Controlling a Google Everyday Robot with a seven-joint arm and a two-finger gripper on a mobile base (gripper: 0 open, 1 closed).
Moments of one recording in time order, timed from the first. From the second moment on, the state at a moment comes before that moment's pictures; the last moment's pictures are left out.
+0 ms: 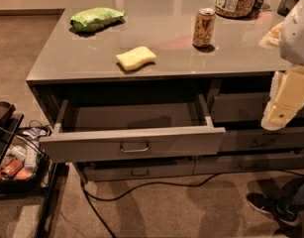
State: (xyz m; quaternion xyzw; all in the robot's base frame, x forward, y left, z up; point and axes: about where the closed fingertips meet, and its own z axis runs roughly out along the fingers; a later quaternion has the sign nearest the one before) arm 0.438 -0.217 0.976 -0.60 0.78 -0.03 0.16
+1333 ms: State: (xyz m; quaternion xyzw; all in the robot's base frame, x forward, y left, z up) arm 0.437 -0.186 0.865 -0.60 0.79 0.00 0.15
